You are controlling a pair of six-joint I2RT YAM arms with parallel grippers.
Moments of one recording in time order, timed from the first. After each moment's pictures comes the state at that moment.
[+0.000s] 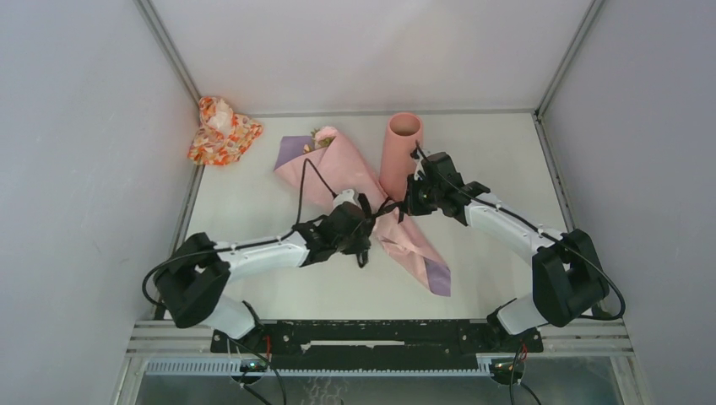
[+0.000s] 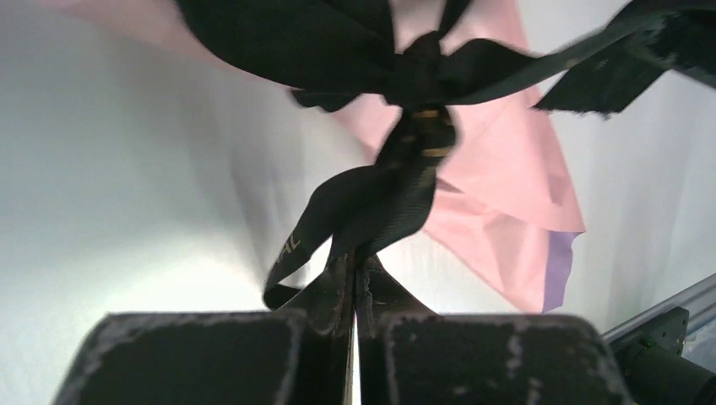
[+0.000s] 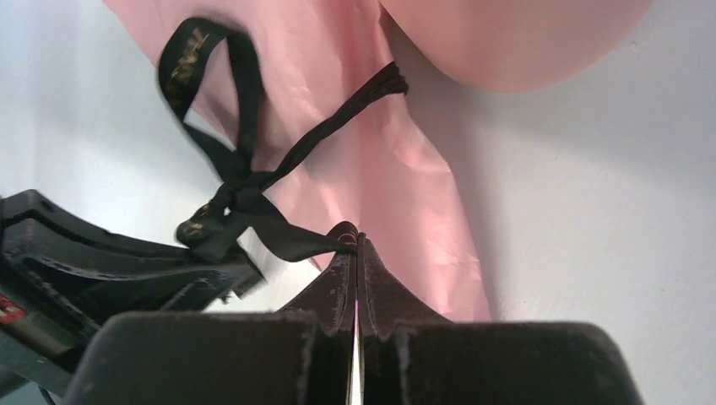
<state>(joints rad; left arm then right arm) -0.90 1.52 0.83 -0.11 -0.18 -0.88 0.51 1.47 0.99 -0.34 -0.19 0.38</state>
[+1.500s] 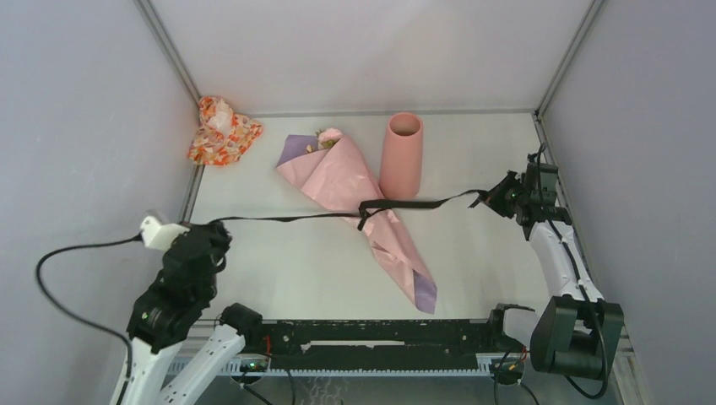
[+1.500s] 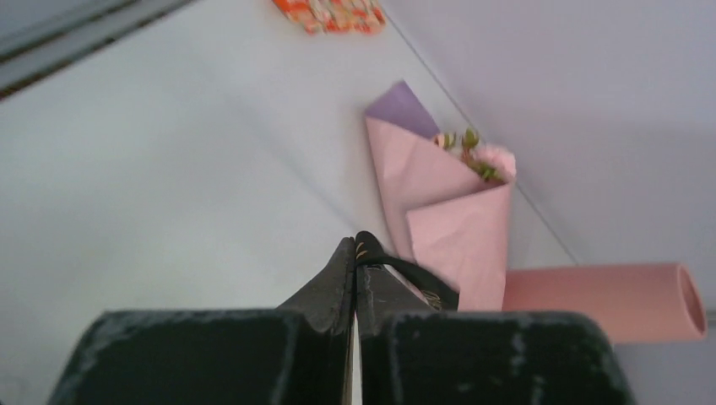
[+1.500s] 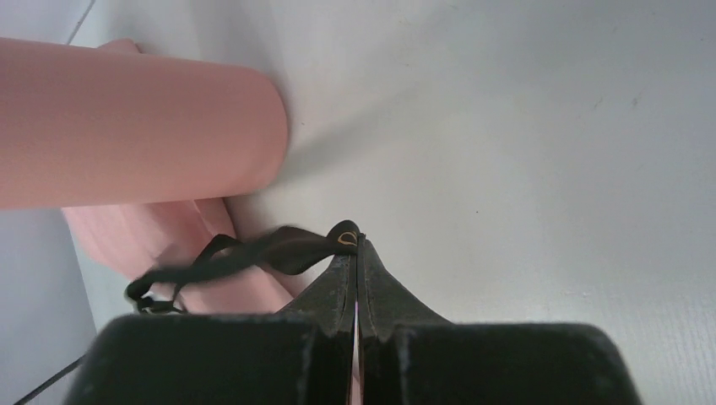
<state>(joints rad) -0.44 0.44 0.89 -0.90 -0.70 -0.97 -0.16 1.14 0.78 -0.37 -0.31 0.56</state>
